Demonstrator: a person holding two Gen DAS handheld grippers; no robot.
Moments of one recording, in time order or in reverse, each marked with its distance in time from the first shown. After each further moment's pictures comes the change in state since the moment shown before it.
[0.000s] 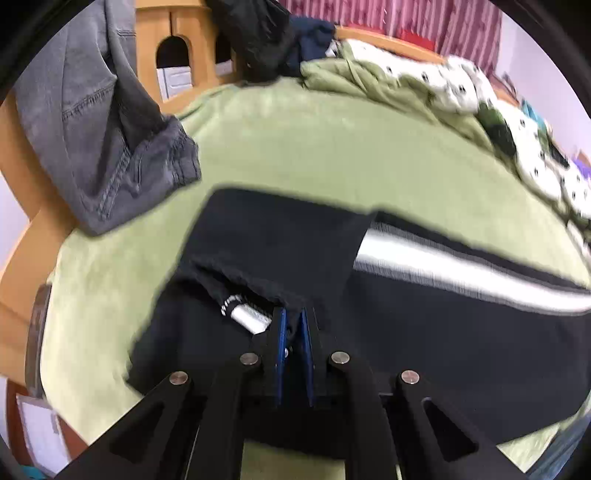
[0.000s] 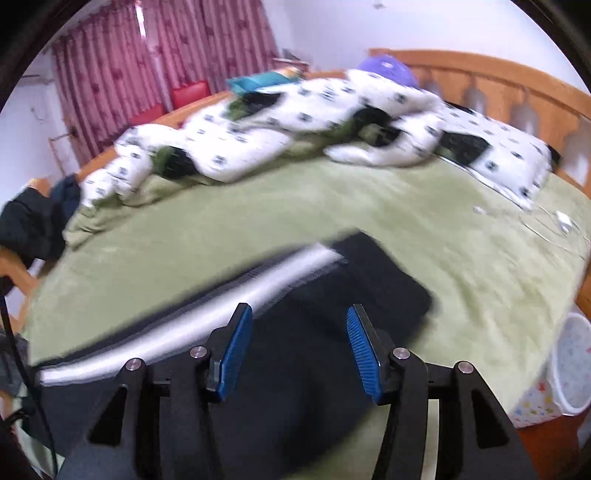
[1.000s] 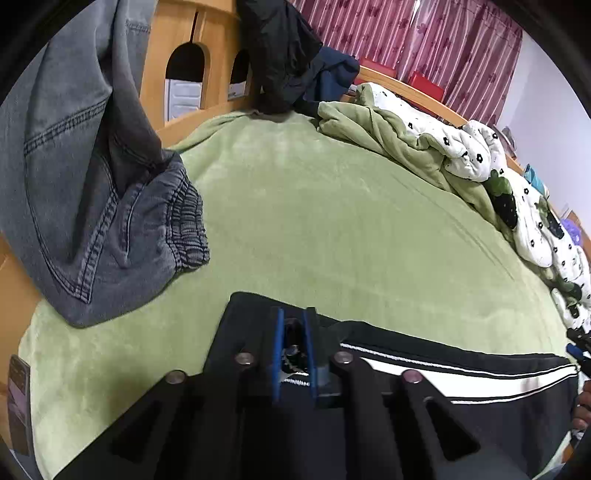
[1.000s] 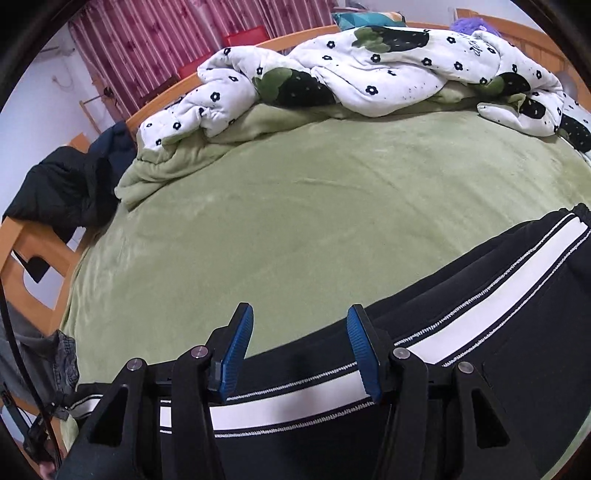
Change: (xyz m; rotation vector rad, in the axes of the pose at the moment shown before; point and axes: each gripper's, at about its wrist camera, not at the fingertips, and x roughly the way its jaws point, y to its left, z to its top) left arm 0.038 0.054 0.077 -0.108 -0.080 -0.136; right arm 0.112 0.257 -0.029 -0.004 0.209 0.117
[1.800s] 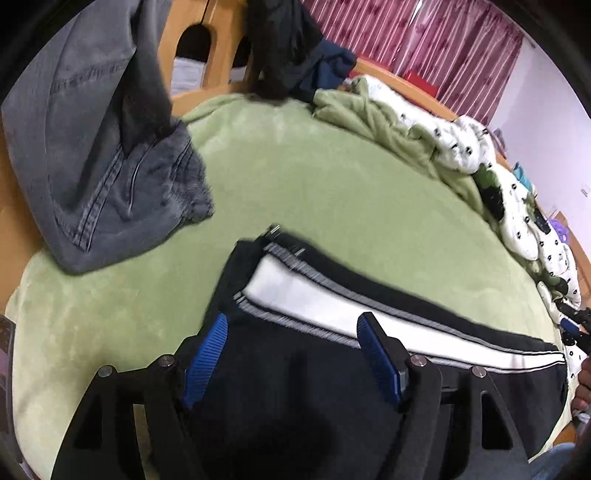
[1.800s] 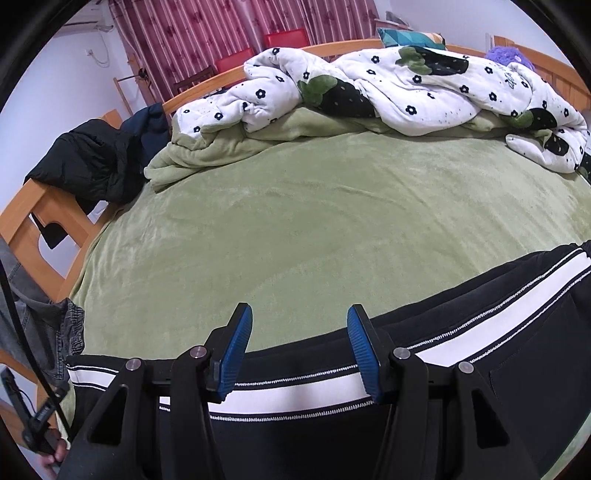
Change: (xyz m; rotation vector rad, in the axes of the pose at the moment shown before) left arm 0.002 0.024 -0.041 -0.034 0.047 -0.064; right arm -0.020 0.028 -0.007 -0.129 -0.002 0.060
